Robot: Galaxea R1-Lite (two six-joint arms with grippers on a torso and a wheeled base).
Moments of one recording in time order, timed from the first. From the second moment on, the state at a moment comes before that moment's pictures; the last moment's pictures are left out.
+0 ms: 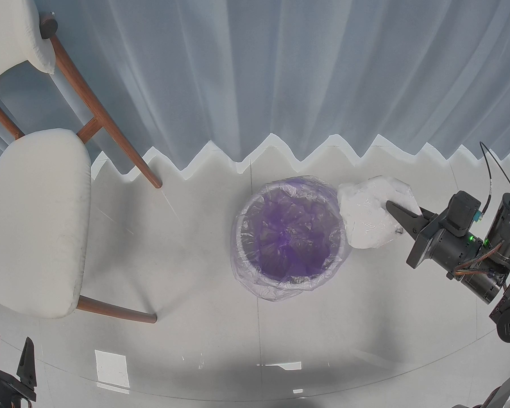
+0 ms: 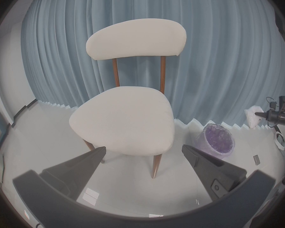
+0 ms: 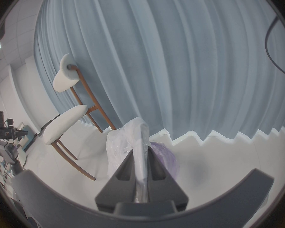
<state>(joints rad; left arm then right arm) -0.09 0.10 -0.02 -0.06 0.28 -0.13 0.44 1.59 -0.37 -1.22 0.12 -0.02</state>
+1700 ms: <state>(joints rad) 0.09 0.09 -0.02 -0.01 0.00 -0.01 0.50 2.18 -0.79 -1.27 0.15 -0.02</state>
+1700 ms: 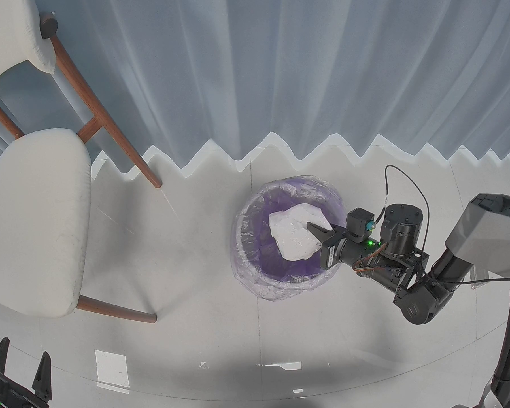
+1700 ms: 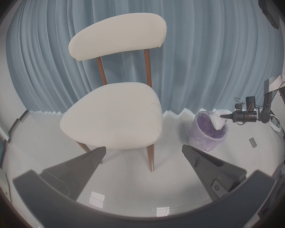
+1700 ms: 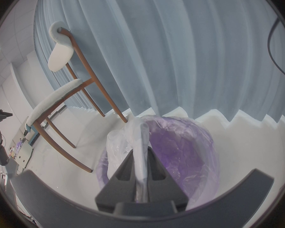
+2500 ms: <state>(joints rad) 0.09 0.09 -0.02 -0.01 0.00 -0.01 0.47 2.31 -0.89 -1.27 0.14 -0.01</state>
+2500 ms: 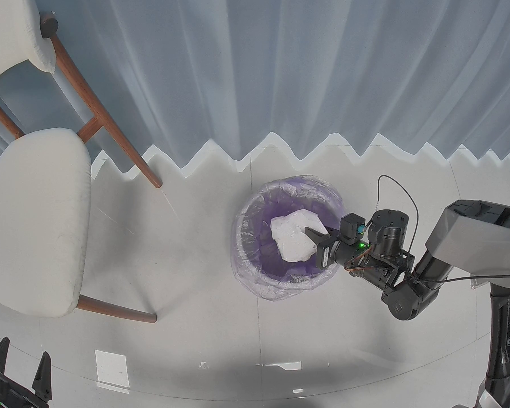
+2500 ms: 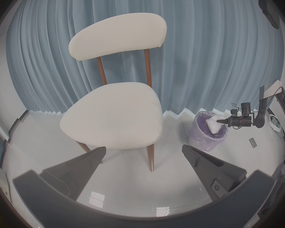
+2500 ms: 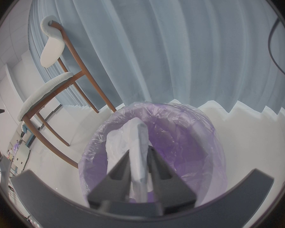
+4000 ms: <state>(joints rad) 0.02 0.09 -0.02 -0.01 0.00 0.01 0.16 0.96 -0.19 -0.84 0.03 0.02</state>
